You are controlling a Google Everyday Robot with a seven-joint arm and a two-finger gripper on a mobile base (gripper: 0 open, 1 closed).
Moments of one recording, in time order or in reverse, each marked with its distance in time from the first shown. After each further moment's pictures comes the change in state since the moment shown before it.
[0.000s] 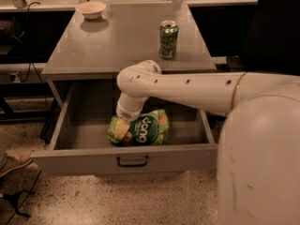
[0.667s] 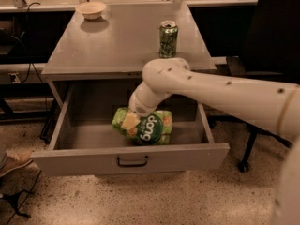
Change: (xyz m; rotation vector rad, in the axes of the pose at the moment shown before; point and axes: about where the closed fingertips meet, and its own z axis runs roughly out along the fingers) arm 0.008 0.002 -0.055 0.016 -0.182 0.023
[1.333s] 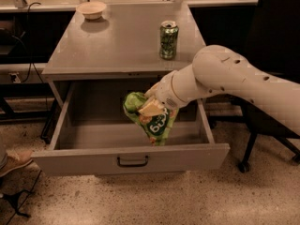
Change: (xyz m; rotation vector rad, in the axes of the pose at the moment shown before) arm 0.010 0.011 -0.140 0.140 -0.240 0.009
